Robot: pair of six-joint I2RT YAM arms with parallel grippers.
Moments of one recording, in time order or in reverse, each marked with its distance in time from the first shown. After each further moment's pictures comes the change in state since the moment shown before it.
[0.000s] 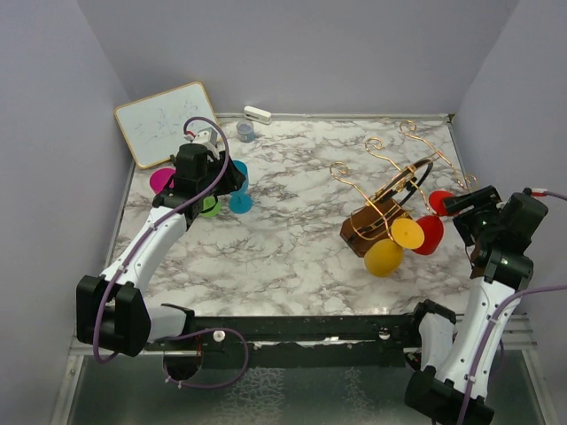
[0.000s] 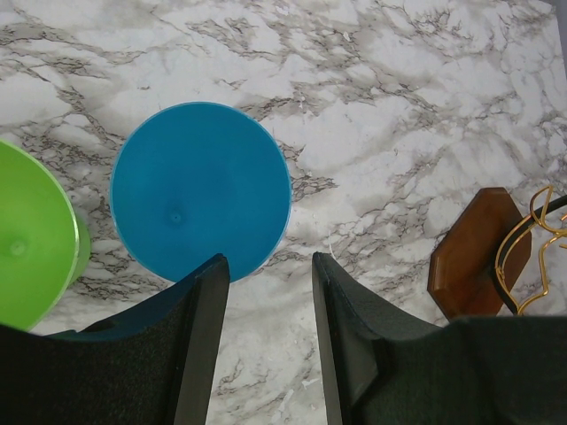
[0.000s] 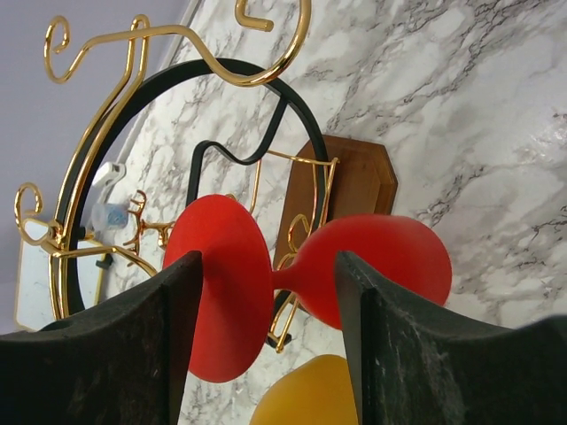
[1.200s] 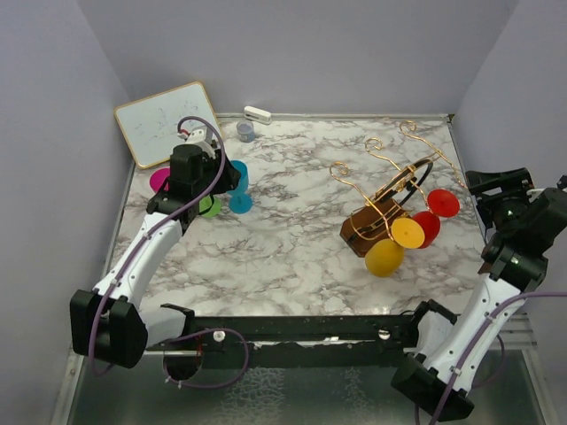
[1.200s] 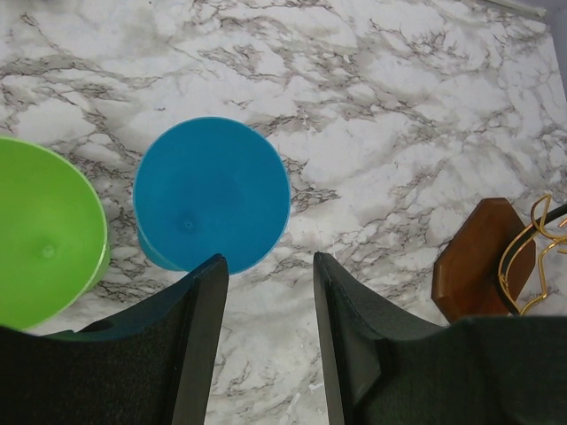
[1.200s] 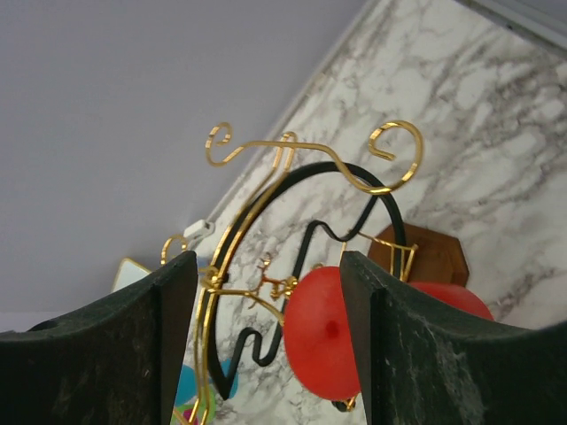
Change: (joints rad) left arm 0.000 -0.076 0.000 -0.014 -0.043 0.030; right arm -0.162 0.016 0.128 0.163 -0.171 0.075
